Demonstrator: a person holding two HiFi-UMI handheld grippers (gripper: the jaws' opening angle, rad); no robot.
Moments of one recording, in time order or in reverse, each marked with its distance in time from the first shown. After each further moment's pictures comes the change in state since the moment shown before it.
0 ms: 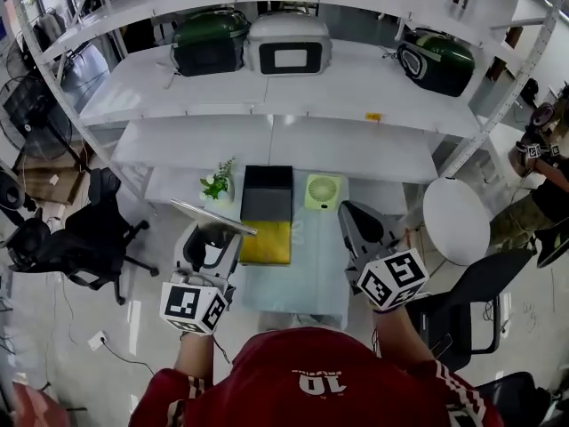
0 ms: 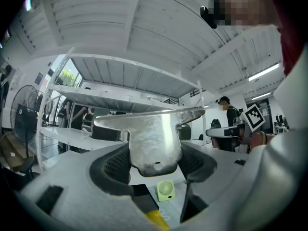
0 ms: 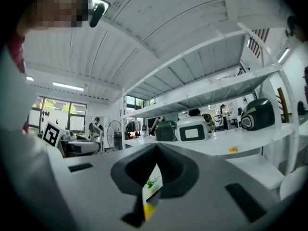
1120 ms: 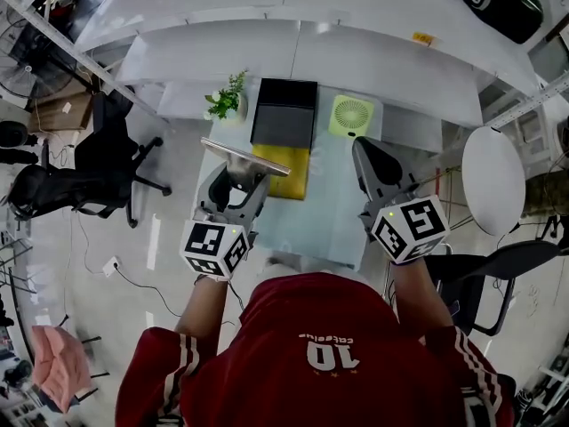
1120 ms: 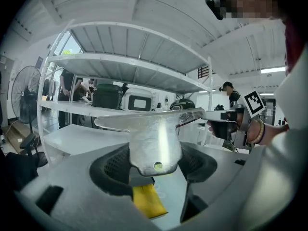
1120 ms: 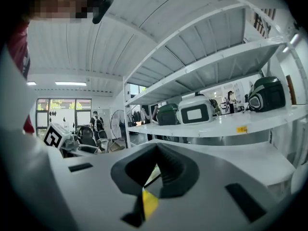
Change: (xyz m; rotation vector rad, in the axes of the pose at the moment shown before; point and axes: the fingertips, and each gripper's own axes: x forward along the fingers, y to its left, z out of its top) left arm 0.057 -0.010 -0.146 -0.084 0.285 0.029; right arm 0.055 -0.047 -0.098 0.035 0.135 0.091
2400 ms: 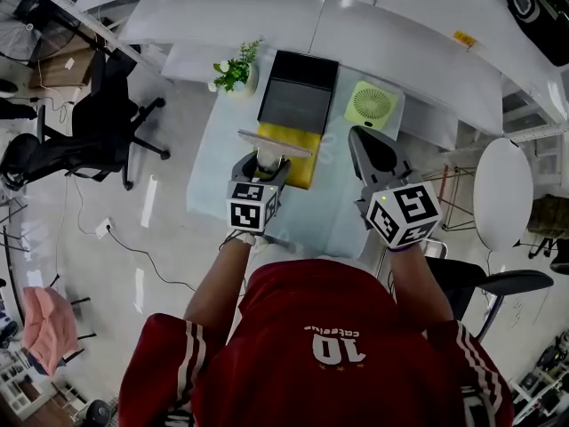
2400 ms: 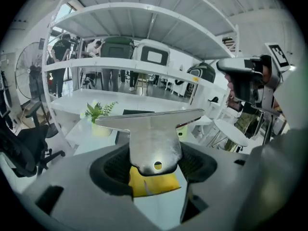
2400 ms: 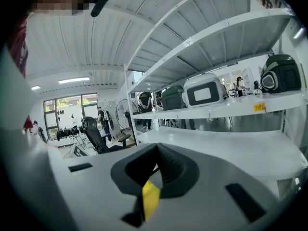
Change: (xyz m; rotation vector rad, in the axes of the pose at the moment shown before) left arm 0.085 0.035 -0.178 -0.129 0.393 0.106; right arm 0.072 -0.013 -0.073 0.028 0.152 0.098
